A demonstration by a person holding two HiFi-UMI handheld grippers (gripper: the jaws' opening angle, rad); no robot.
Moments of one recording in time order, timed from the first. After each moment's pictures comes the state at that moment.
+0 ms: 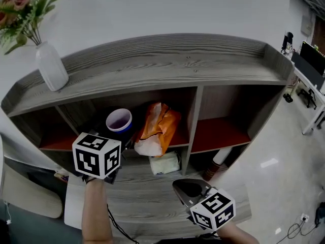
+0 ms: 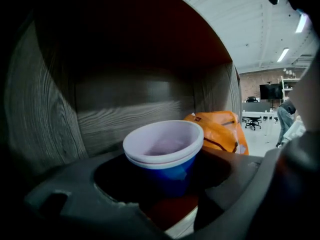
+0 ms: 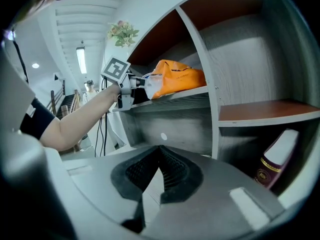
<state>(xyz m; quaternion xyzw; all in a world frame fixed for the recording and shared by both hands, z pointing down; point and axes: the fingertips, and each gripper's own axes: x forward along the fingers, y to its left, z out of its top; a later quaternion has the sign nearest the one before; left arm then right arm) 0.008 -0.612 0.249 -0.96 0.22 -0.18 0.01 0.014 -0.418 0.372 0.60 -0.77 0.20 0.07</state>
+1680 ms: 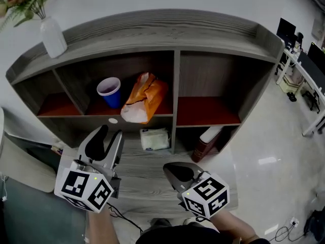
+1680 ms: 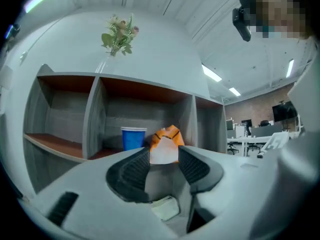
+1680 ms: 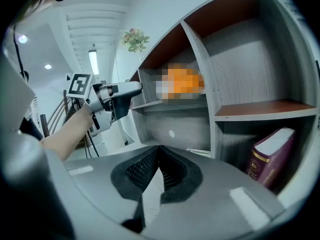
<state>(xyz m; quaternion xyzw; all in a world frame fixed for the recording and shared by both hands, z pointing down) -0.055 -0.473 0.246 -0.96 0.29 -0.01 -0.02 0.014 -0.368 0.373 0.55 -0.81 0.19 0.07</state>
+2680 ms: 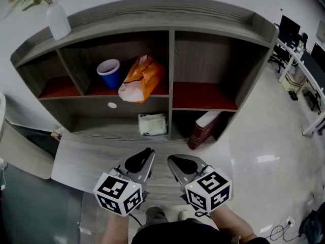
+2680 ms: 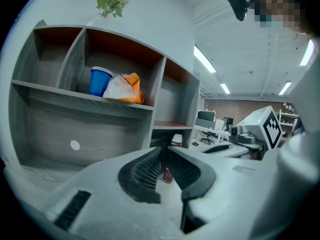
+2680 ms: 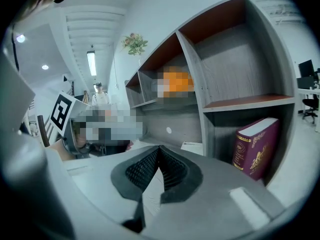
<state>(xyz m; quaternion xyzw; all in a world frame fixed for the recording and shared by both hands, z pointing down) -0.004 -0.358 0.365 -0.97 0.19 -0.10 -0.12 0.024 -0.325 0.389 0.57 -0.80 0.19 0.06</state>
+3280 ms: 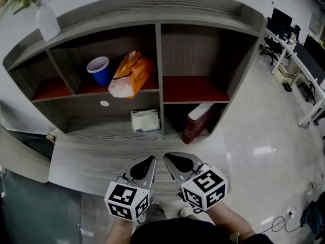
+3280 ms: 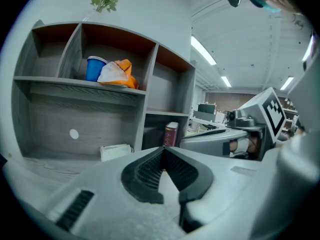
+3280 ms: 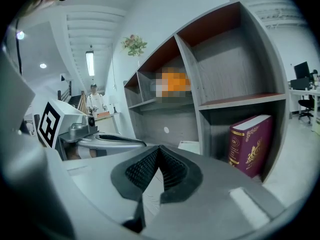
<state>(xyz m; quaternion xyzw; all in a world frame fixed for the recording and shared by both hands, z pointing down) 0.002 -0.324 0.404 -0.96 0.20 -0.14 -0.12 0.027 -0.313 0.398 0.59 -0.79 0.18 0.05</state>
